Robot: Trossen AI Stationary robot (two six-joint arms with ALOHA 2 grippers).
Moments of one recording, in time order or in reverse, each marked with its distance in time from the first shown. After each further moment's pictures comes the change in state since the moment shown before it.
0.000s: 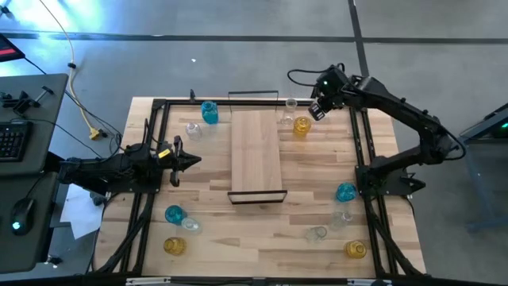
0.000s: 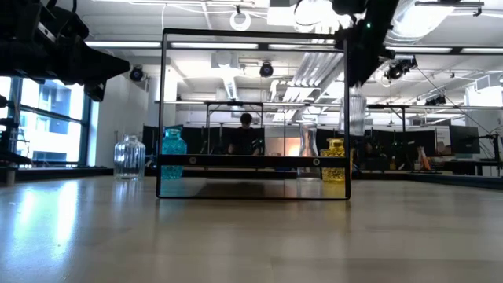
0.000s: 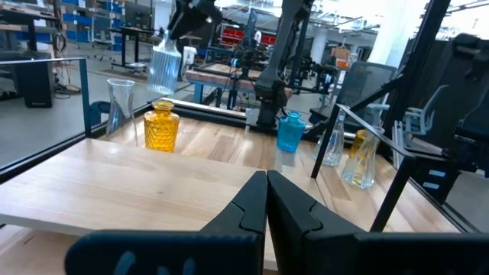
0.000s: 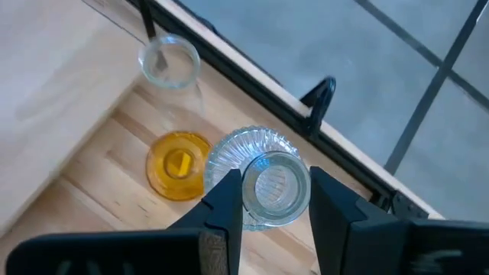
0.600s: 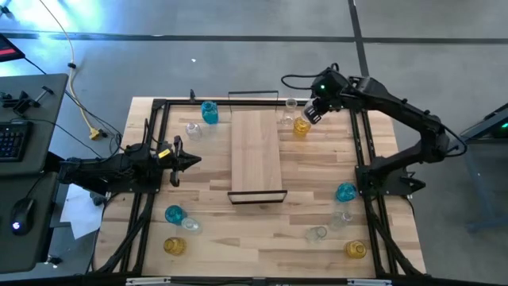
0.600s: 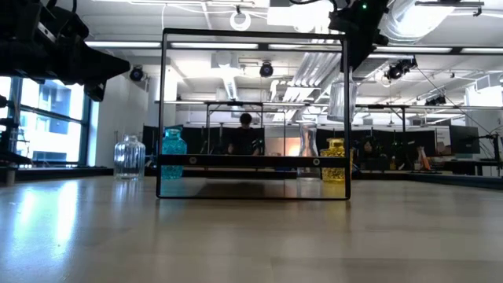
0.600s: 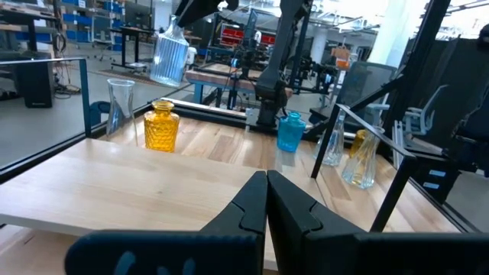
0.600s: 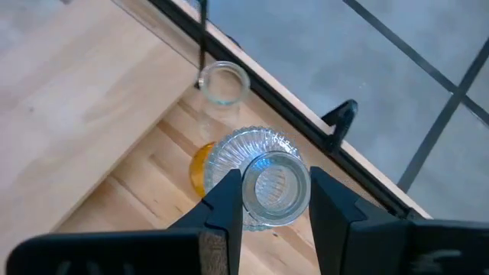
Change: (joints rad) left arm 0.000 0.000 0.000 0.000 0.000 0.000; right arm 0.125 0.022 0.100 -0.052 0.012 0.046
